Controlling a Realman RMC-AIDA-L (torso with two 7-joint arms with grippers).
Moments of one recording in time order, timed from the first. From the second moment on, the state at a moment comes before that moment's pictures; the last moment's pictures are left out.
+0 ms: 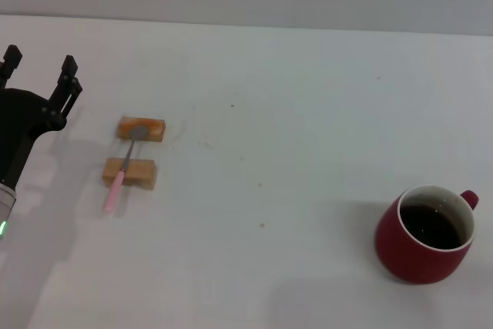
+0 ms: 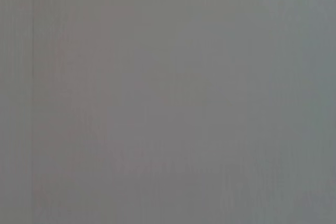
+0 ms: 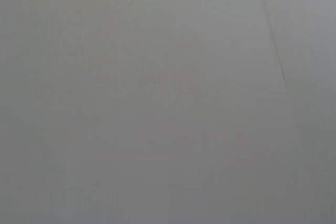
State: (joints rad) left arm -0.27 -2.08 2.11 0.29 -0.53 1.32 -0.08; right arm -0.01 2.09 0.09 0.31 -1.37 -2.02 0.01
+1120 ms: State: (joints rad) left arm -0.28 -2.08 2.11 0.29 -0.53 1.30 -0.08; right arm -0.05 2.09 0.06 0.36 -1.37 -1.98 -0.06
